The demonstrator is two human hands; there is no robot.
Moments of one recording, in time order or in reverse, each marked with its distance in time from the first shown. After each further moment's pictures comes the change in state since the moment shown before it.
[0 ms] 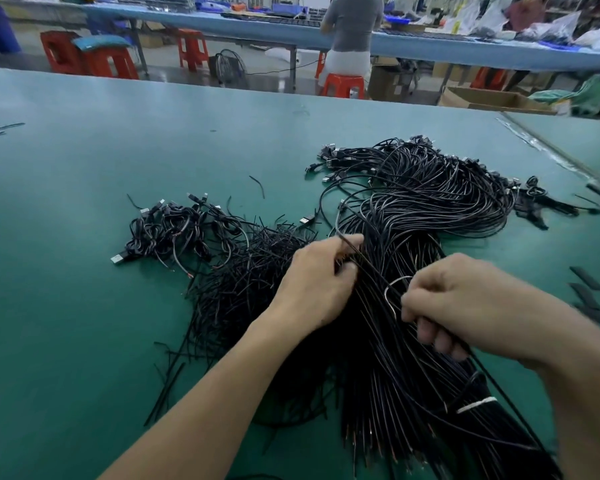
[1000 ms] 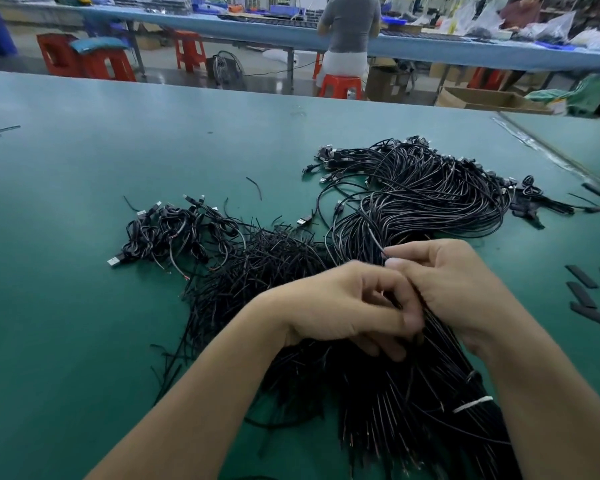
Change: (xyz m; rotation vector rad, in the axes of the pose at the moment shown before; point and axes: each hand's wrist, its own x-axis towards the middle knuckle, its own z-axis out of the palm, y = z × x) left_hand -0.019 0.041 -0.021 -0.414 -0.789 -0.053; right_hand 0.030 0.008 0.019 0.452 0.350 -0.062
